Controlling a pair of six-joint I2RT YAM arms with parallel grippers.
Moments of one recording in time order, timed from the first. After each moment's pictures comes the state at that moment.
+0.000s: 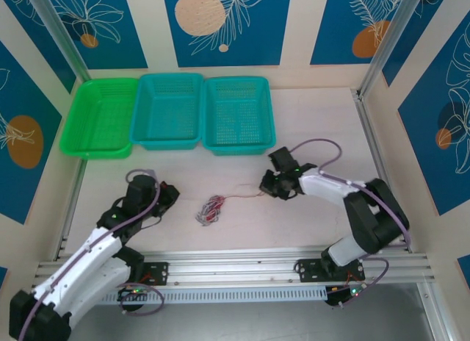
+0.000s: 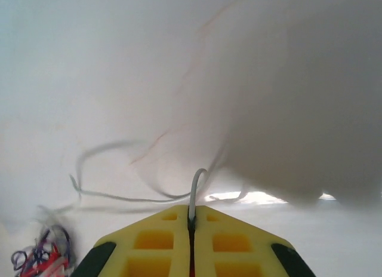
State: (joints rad) left arm -0.42 0.68 0.44 -0.44 0.07 -1.10; right arm 0.49 1.47 0.75 -0.39 -0.17 0.97
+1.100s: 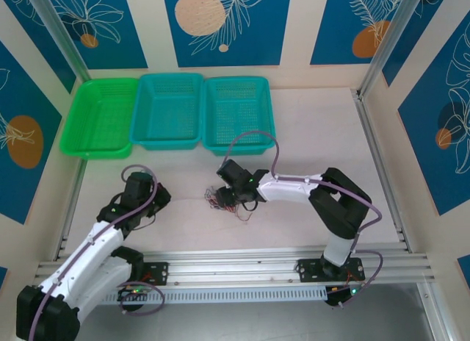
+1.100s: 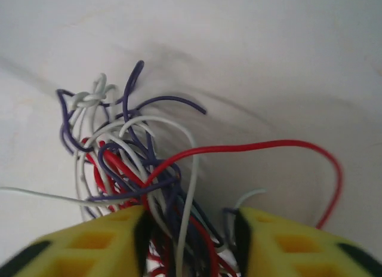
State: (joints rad) left arm -0.34 0.77 0.48 -0.54 0.01 -0.91; right arm 0.91 1.77 1.03 -0.34 -0.02 0.53
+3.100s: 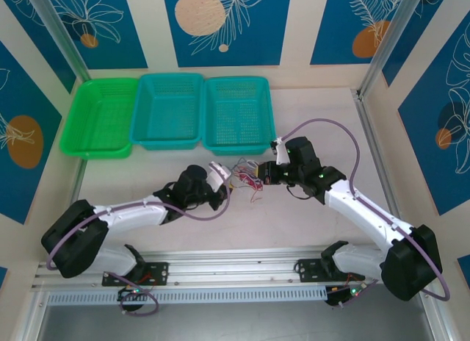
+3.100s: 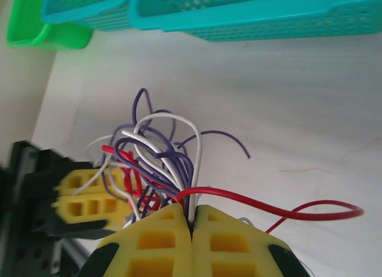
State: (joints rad) left arm -0.80 1.34 0.58 0.26 0.17 -0.03; right arm 0.51 1.14 0.81 -0.40 -0.30 0.56
